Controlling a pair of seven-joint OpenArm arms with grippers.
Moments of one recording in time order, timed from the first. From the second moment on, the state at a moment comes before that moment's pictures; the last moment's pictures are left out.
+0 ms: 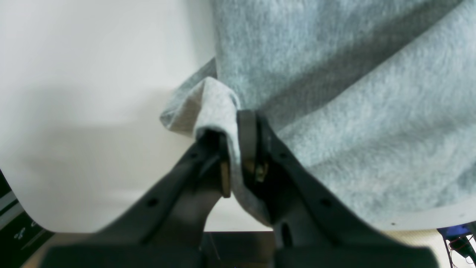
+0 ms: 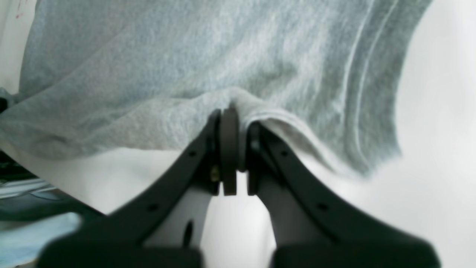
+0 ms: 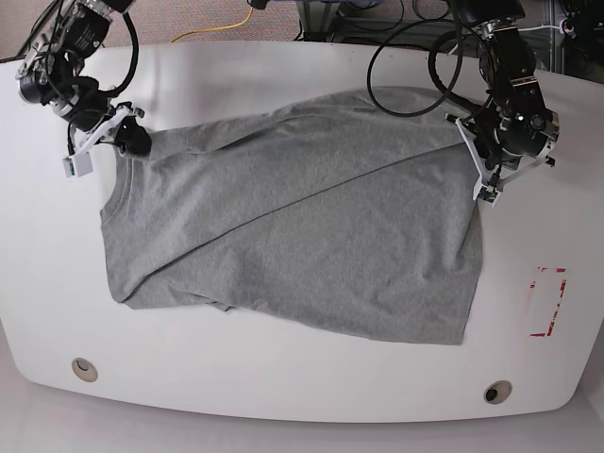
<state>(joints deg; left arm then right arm) 6.1 -4.2 -18.4 111.8 -1.6 -35.5 83.2 -11.3 10.8 44.0 97.9 57.1 37.2 -80.9</state>
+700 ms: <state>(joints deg) 6.3 -4.2 -18.4 111.8 -1.6 -35.5 83.1 3.2 11.1 38.4 84.9 56.5 31.3 -80.8</state>
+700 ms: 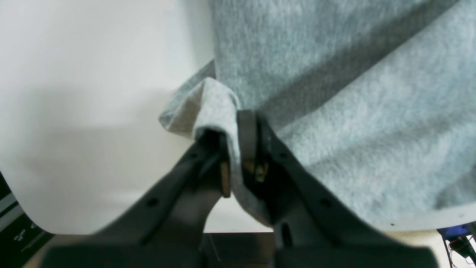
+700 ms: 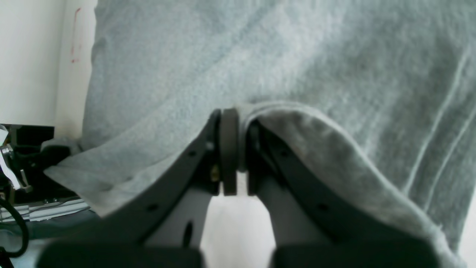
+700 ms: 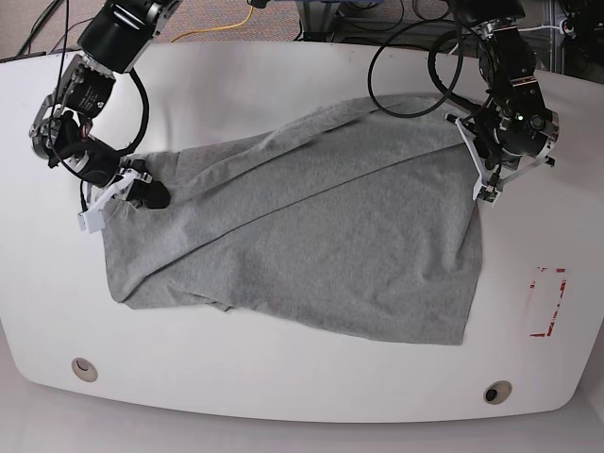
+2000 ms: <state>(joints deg) 6.3 -4.2 -18.4 111.8 -1.6 -35.5 83.1 19.5 11.0 34.9 68.8 47.3 28.8 -73.4</state>
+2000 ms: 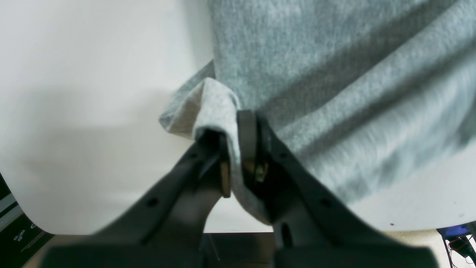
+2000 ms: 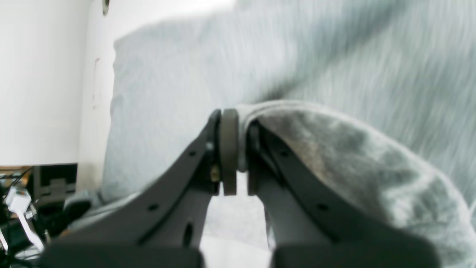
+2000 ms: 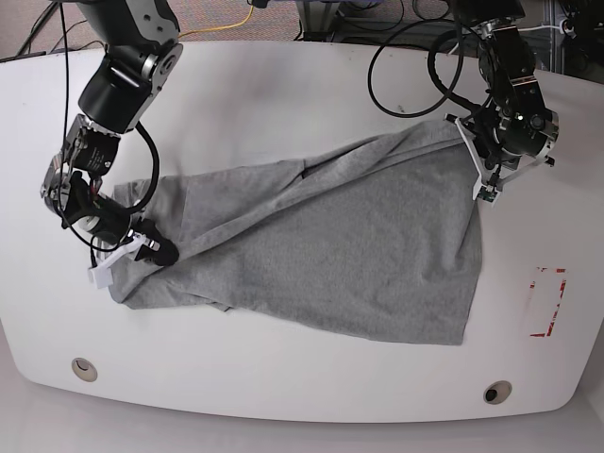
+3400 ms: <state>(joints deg) 7.2 -4.2 -18.4 111.8 -1.6 -35.5 83.1 19.9 12.2 21.6 68.8 44.6 28.5 -72.5</state>
